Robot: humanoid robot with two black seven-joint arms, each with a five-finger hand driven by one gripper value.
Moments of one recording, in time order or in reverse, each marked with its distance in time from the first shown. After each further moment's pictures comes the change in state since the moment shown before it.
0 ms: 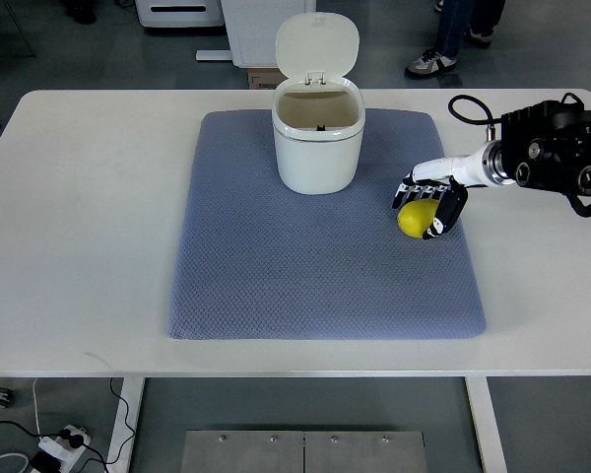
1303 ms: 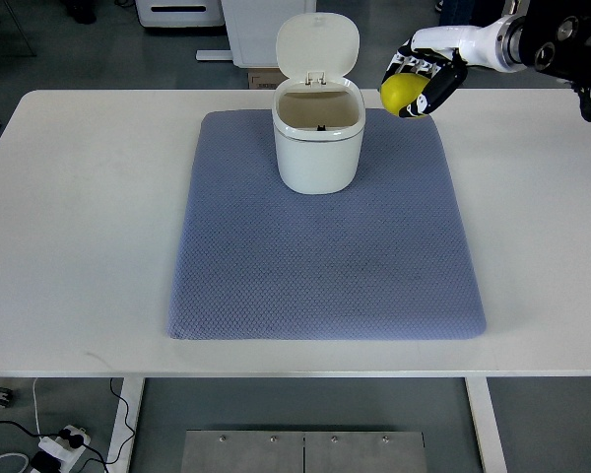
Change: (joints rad) left arm 0.000 0.000 0.000 0.000 0.000 0.000 0.000; right arm 0.149 -0.057 0.171 -0.130 0.101 0.008 -0.042
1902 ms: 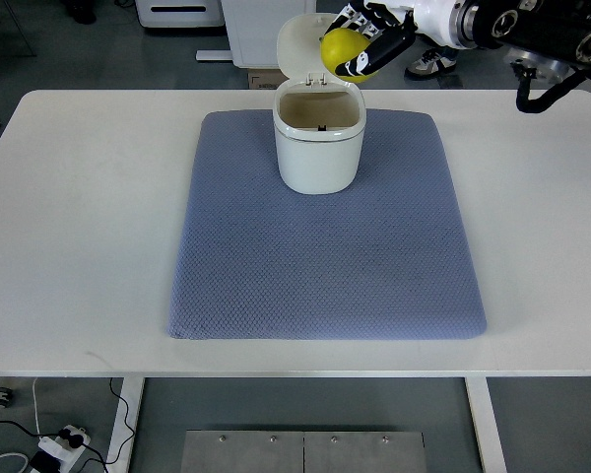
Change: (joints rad) left arm 0.000 0.000 0.000 0.000 0.000 0.000 0.000; right arm -0.078 0.071 0.224 -0.099 0.146 -0.031 -0.038
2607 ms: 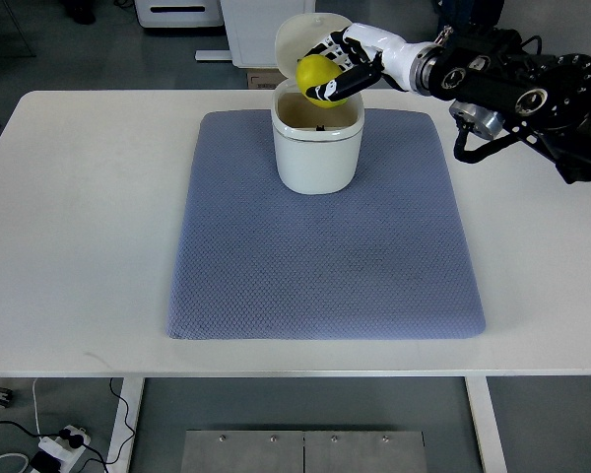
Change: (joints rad) left arm 0.000 0.000 0.000 0.000 0.000 0.000 0.000; right arm -0.185 0.080 0.184 -0.072 0.000 -0.129 -0.044
